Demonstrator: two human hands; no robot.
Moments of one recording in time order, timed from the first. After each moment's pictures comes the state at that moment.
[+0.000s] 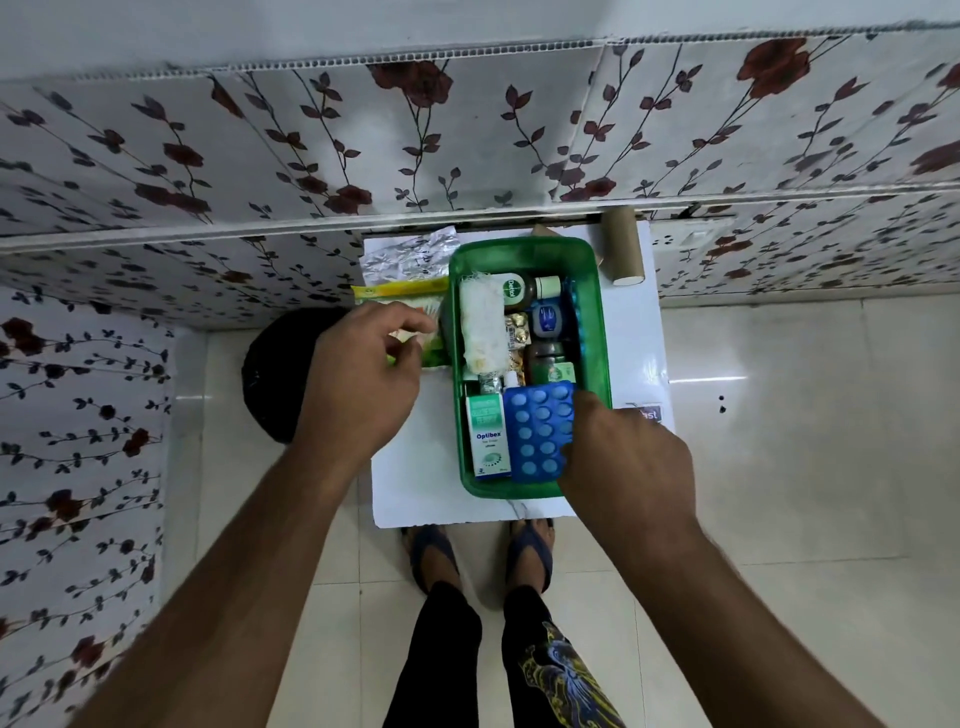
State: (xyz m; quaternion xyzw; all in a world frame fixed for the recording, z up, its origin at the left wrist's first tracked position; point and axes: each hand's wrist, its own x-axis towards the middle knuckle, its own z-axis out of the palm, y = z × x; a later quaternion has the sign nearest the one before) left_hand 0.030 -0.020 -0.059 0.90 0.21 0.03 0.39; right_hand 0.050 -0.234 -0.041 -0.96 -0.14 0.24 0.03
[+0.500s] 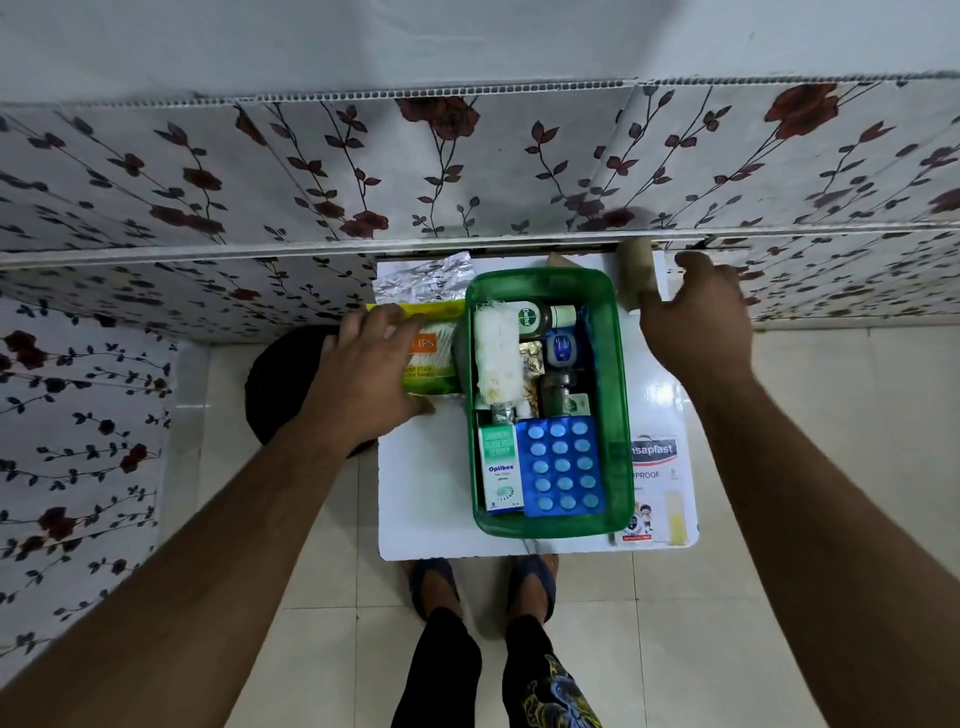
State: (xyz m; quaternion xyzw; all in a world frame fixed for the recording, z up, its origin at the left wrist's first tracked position) left_hand 0.051 0.026 -0.118 0.97 0.11 -0.16 0.12; right_hand 0.198 -0.242 -0.091 -0.97 0.05 0.09 0.22
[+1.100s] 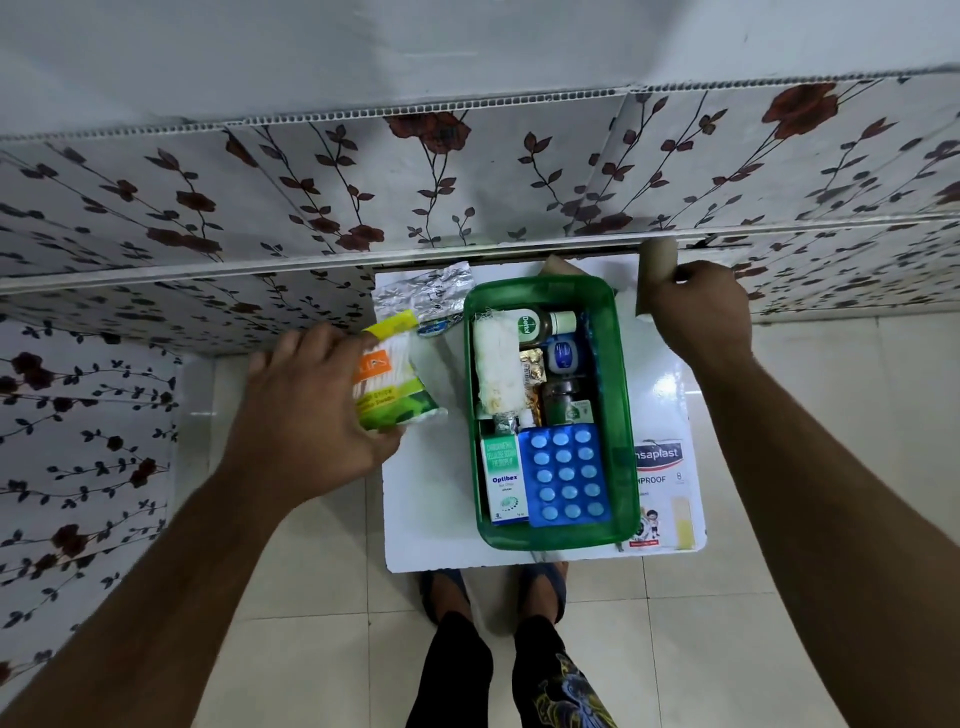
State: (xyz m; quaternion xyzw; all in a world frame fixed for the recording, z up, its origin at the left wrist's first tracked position) left_hand 0.024 0.040 -0.058 0.99 0.10 -0.07 0.06; right_hand 0.220 -0.242 -0.107 -0.95 0.10 0.13 0.28
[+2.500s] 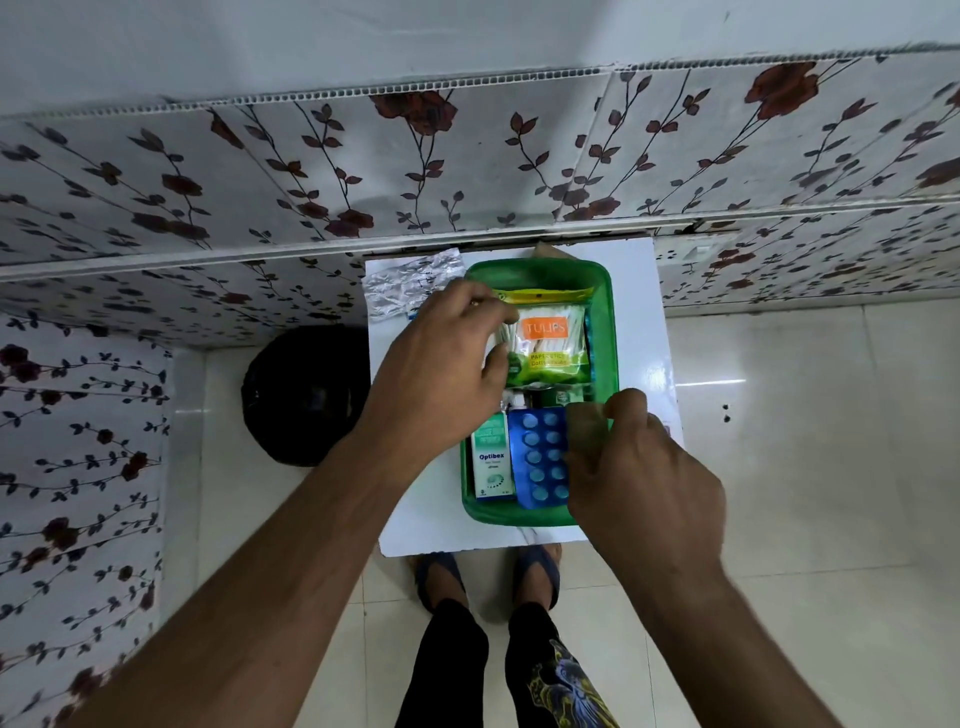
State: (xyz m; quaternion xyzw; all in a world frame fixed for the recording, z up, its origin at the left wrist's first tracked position) left_hand 0.074 -0.046 -0.053 0.95 0.03 0.00 0.30; right_hand 0.049 -0.226 -0.032 -0.98 -0.06 0.13 0.10
